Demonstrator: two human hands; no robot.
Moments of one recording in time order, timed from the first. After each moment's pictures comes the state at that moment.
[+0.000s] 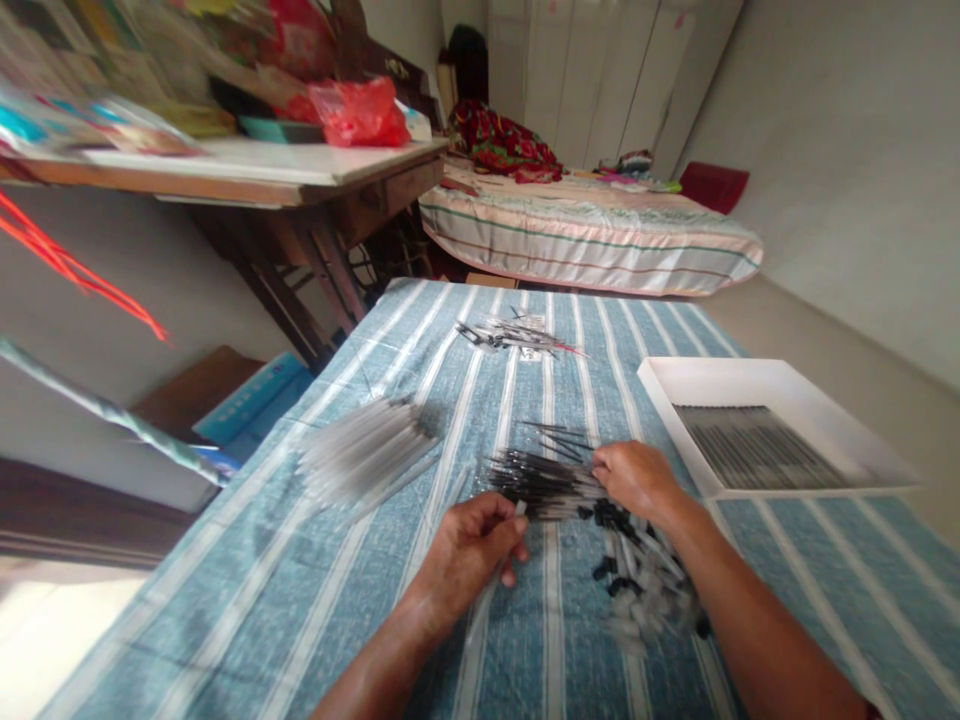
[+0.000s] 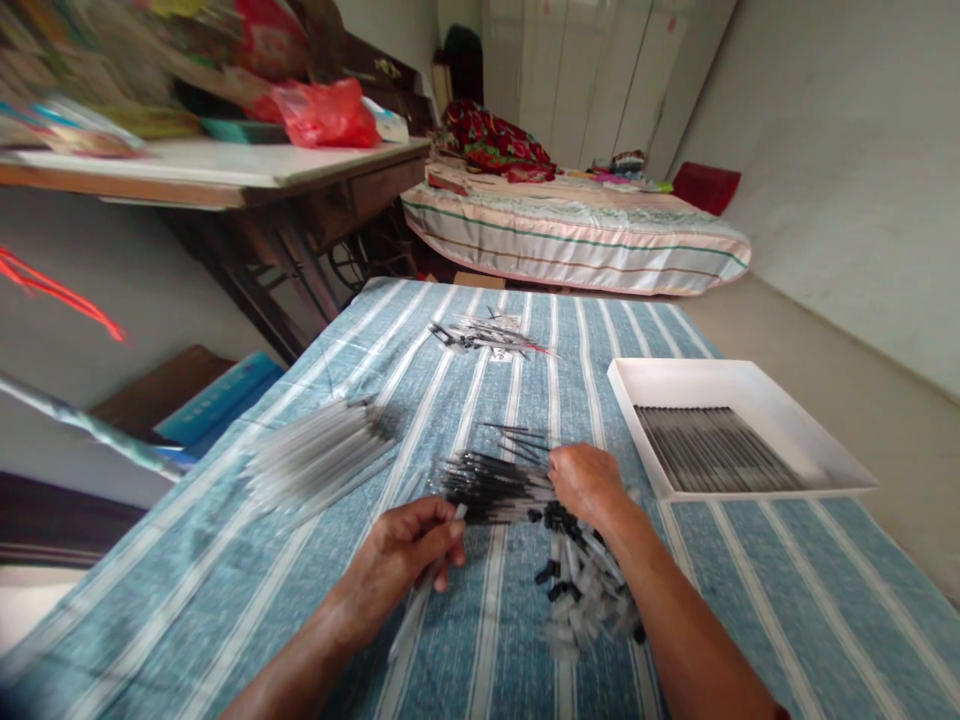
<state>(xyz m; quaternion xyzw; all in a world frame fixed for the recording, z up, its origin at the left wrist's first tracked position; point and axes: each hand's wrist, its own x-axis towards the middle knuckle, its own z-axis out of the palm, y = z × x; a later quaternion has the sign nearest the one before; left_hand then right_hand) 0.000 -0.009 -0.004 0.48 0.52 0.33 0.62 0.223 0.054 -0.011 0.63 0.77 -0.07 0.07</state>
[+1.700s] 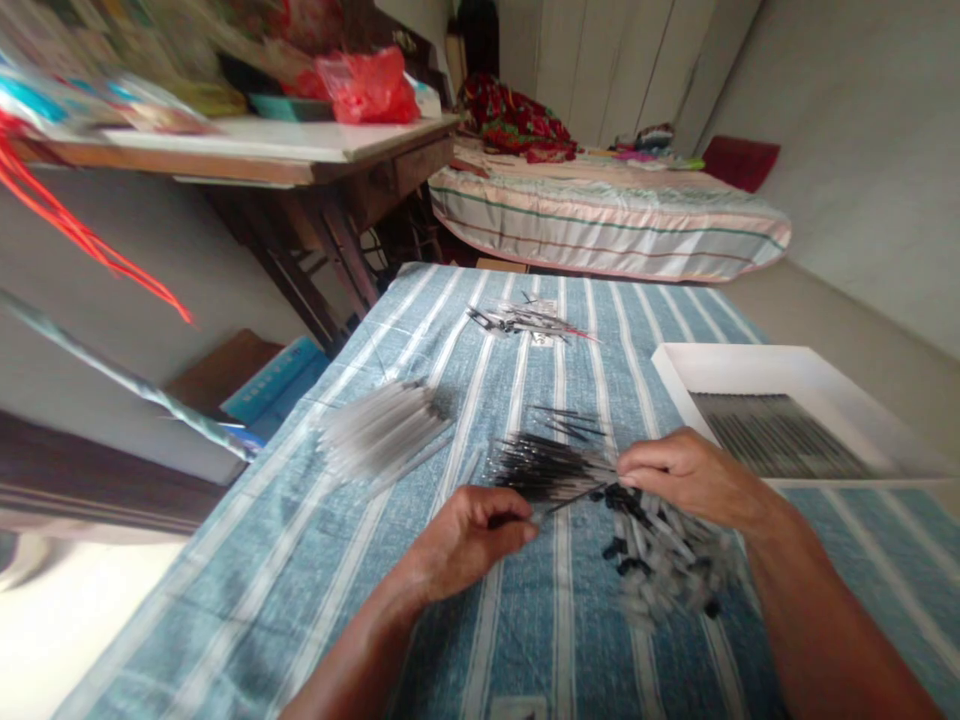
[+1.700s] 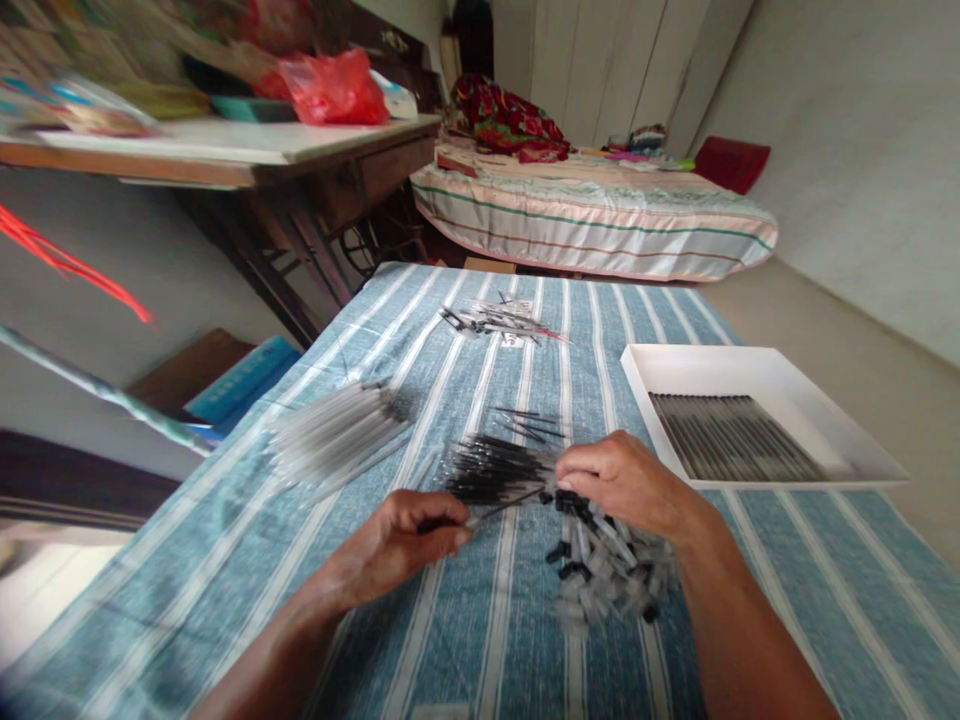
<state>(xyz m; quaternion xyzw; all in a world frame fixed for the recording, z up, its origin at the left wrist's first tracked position) -0.022 -0.006 -0.003 0.63 0.45 0.22 0.59 0.253 0.029 0.031 0.44 0.84 -0.29 -0.14</state>
